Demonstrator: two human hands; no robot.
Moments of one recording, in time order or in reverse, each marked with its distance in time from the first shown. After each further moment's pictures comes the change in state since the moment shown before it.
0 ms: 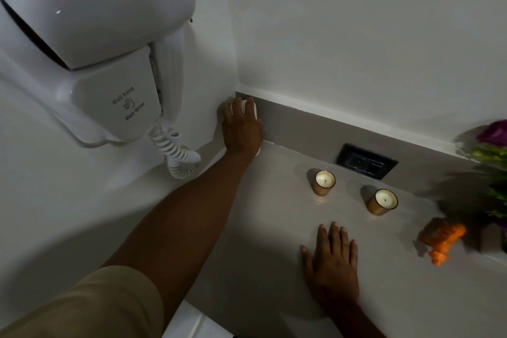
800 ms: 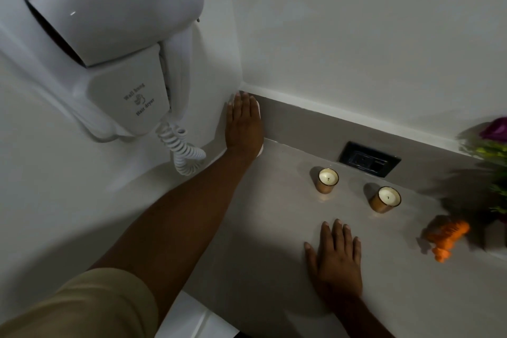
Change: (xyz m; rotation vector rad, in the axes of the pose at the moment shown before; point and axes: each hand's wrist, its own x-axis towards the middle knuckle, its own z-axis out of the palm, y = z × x) left_hand -0.002 -0.008 -0.002 0.235 -0.020 0.158; right_hand -0.001 -0.003 -0.004 0.010 0.018 -0.005
